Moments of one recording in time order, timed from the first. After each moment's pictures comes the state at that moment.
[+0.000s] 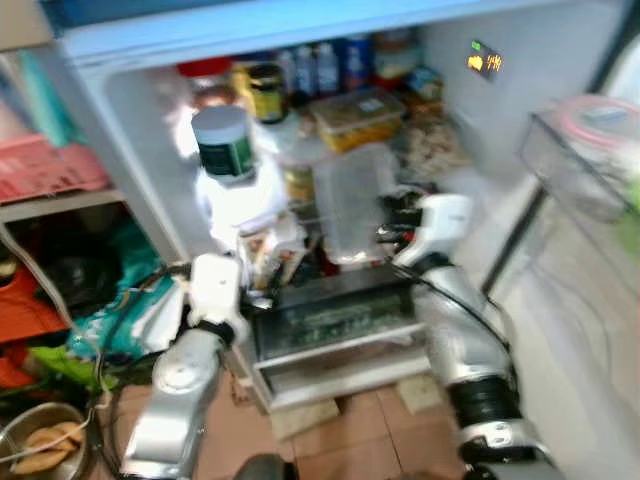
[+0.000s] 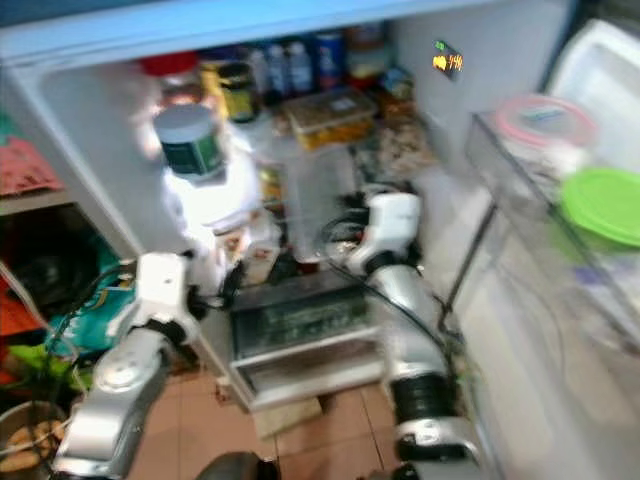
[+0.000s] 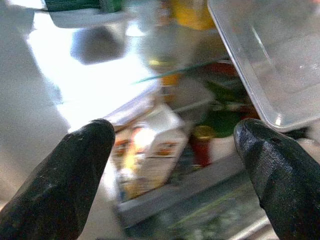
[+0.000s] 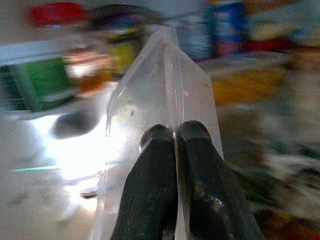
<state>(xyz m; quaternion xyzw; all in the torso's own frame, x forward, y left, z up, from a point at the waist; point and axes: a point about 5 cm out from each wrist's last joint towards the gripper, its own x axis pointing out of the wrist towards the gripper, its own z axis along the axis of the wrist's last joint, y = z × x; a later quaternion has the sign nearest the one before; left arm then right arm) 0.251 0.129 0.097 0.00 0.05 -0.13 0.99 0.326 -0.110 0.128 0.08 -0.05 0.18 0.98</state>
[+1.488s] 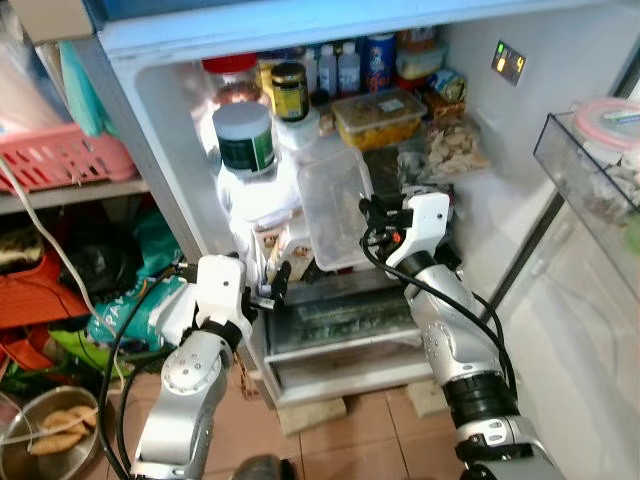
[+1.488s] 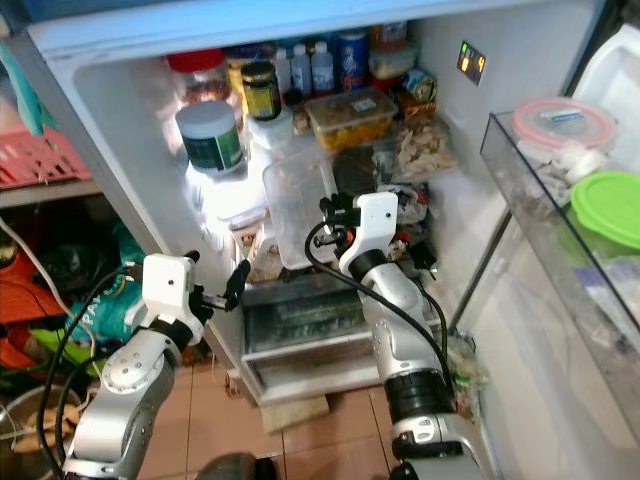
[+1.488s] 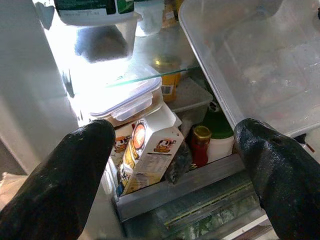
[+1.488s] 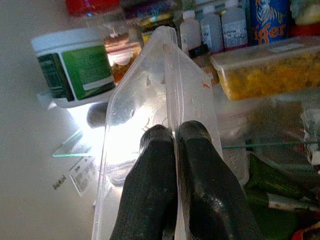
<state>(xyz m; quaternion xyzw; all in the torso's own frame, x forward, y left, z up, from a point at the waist) 0.251 0.122 0.097 -0.02 0.05 -0.14 0.99 0.325 -0.102 0.124 0.09 -0.03 0.21 0.97</state>
